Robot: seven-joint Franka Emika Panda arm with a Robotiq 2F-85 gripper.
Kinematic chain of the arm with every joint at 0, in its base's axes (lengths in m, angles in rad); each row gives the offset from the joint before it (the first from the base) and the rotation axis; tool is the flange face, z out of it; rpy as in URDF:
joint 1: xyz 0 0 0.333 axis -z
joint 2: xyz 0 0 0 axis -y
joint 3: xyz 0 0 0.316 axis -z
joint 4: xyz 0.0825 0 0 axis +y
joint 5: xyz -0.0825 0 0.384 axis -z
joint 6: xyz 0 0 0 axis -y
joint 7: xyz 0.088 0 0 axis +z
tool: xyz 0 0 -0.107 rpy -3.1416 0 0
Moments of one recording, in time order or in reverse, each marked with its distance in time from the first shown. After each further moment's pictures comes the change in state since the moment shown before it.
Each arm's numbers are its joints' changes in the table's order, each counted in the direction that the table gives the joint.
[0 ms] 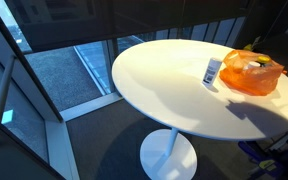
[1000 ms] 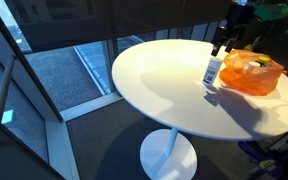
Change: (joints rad) arm -0.042 -0.220 -0.045 0.180 -0.073 0.480 0.057
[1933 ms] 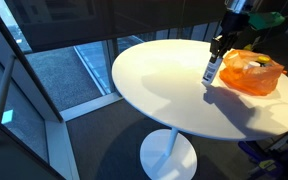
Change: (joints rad) arm -0.007 -0.039 -0.023 0.009 0.000 0.061 0.000
